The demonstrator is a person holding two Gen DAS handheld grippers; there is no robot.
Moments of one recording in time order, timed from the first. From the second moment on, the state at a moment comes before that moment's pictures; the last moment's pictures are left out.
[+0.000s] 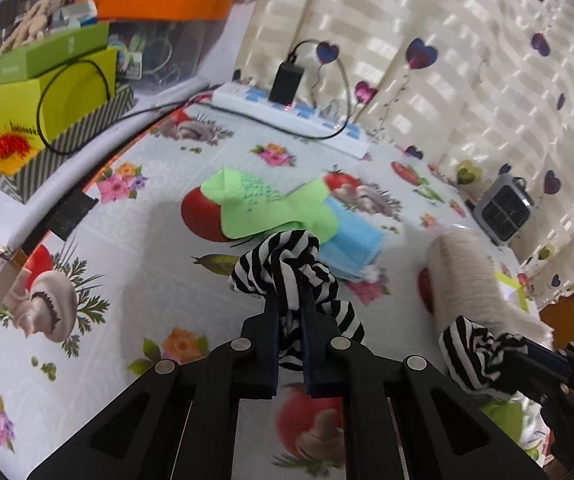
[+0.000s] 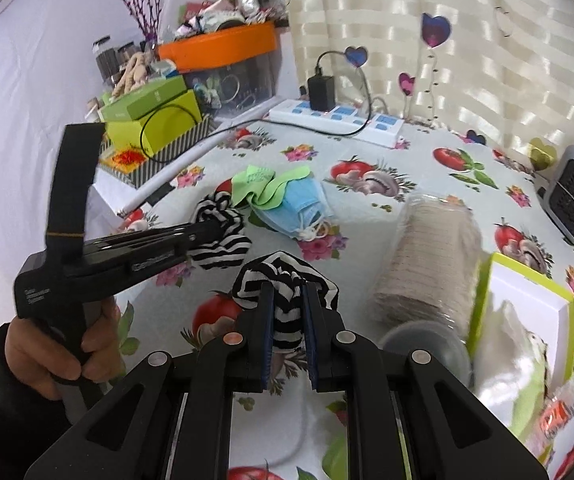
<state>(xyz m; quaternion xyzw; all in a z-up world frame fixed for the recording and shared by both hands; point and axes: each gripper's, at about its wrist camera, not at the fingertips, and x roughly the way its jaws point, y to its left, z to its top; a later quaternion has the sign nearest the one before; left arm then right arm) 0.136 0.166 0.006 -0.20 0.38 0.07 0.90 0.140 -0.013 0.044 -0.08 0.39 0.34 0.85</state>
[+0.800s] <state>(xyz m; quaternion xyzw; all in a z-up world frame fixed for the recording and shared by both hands) 0.100 -0.007 0.096 -0.11 0.33 -0.12 0.93 0.101 -0.209 0.083 0.04 0.33 0.20 0.92</state>
